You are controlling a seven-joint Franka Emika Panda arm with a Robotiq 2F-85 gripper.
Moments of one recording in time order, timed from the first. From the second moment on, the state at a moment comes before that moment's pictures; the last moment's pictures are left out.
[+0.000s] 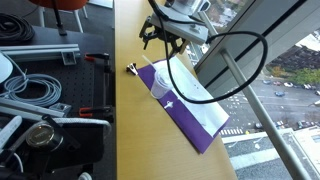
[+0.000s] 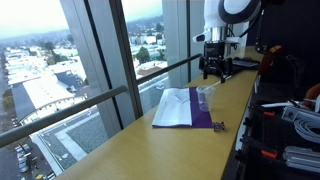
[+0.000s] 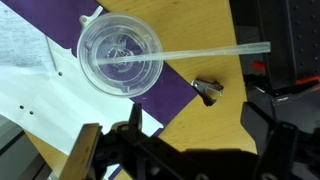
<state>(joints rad) -0.01 0.08 0.04 -2.31 0.01 2.38 -1.24</state>
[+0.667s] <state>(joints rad) -0.01 0.08 0.04 -2.31 0.01 2.38 -1.24</state>
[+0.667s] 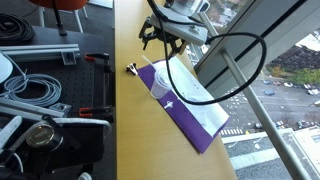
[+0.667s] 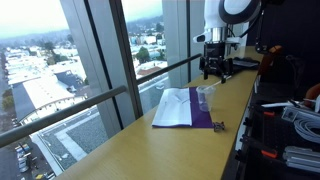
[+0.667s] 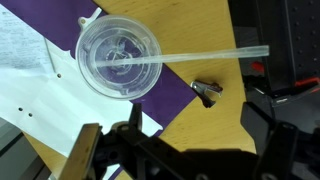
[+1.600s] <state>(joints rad) -0.03 -0.10 -0.03 -2.46 0.01 2.38 -1.31</state>
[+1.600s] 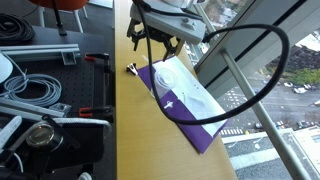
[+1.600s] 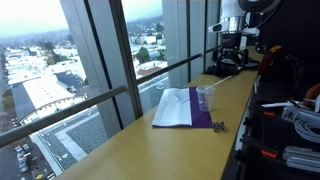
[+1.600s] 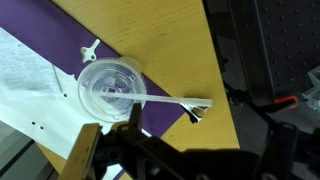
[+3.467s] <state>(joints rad) -0.03 0.03 -0.06 -2.37 0.05 2.43 -1.39</state>
